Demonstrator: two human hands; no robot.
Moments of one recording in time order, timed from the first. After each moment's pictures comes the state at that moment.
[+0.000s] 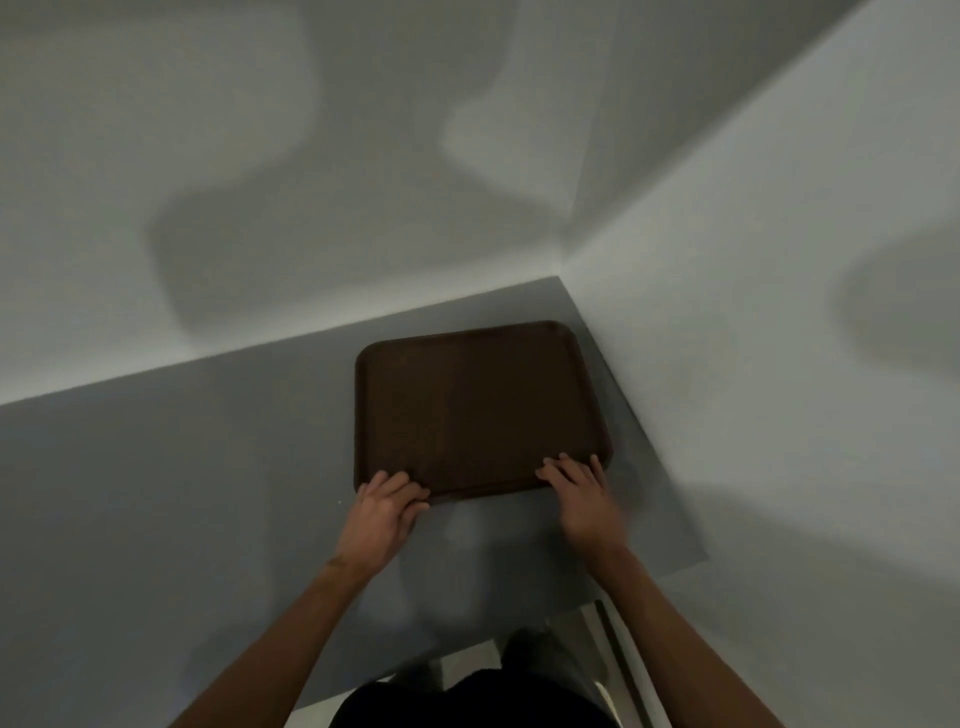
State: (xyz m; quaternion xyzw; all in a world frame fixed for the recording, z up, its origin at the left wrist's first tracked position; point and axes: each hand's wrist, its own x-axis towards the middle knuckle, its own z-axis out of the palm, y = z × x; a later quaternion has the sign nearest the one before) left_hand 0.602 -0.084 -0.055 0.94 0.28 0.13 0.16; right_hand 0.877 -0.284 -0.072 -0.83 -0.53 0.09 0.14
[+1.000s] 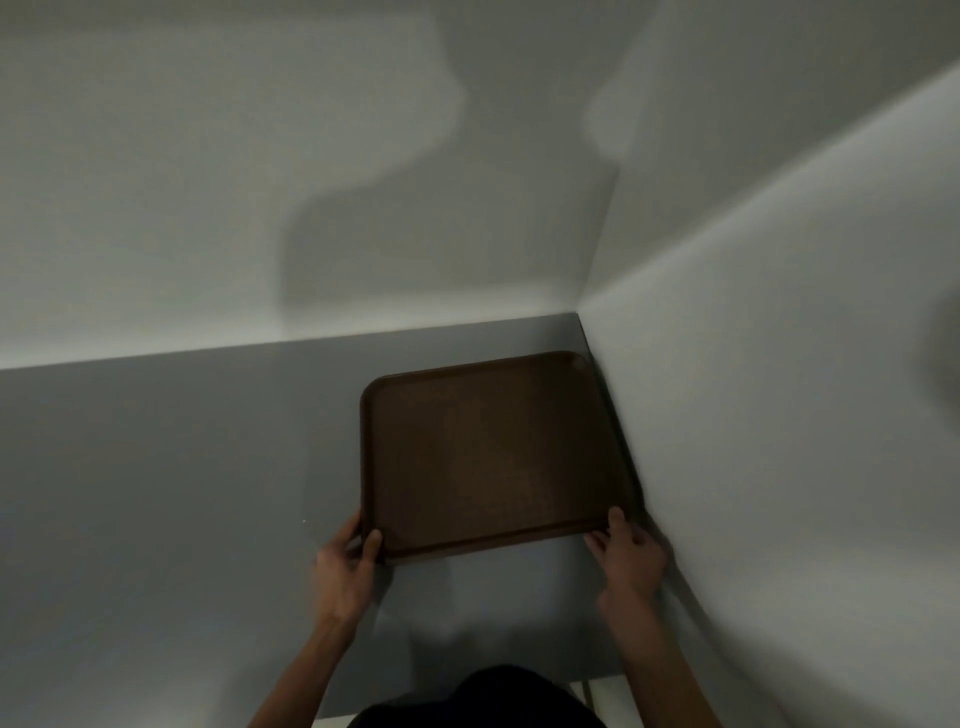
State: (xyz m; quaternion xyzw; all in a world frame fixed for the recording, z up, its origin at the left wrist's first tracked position) left_hand 0.649 -0.142 -0.043 0.58 0.66 0.24 0.41; right_hand 0.974 -0.277 -0.080 -0.68 0.20 0.32 0.63
